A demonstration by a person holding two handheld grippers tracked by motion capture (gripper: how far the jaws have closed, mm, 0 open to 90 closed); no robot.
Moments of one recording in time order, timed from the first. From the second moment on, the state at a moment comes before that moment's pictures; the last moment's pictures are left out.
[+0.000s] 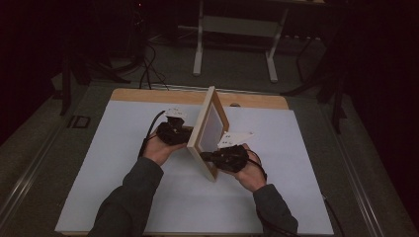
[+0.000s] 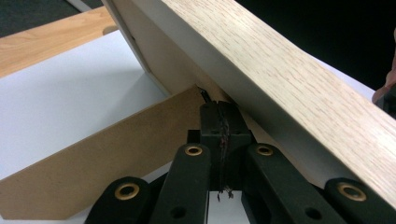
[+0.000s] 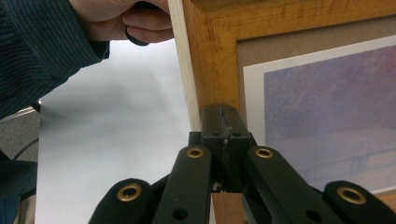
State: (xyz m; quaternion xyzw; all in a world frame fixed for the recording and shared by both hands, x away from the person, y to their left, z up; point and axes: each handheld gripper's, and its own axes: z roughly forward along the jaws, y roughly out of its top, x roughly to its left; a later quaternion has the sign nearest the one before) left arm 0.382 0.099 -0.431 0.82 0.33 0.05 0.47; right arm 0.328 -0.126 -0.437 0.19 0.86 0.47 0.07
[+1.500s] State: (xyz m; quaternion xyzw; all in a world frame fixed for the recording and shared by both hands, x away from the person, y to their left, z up) left arm 0.314 0.093 -0.404 0.76 0.42 0.16 0.47; right arm 0.346 -0.184 -0.443 0.29 0.84 0.44 0.12
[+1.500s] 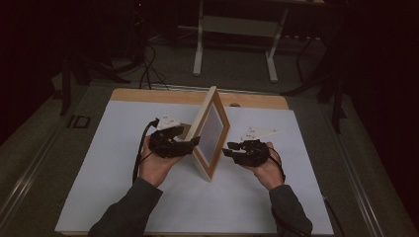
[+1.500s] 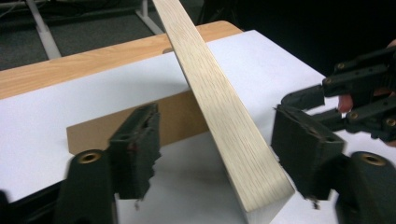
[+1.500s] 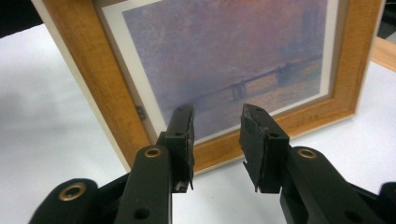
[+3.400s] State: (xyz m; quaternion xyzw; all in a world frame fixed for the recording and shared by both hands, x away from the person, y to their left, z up) left arm 0.347 0.133 -0.419 0.76 0.42 0.09 0.49; right arm 0.364 -0.208 -0.439 0.32 0.83 0.43 0.14
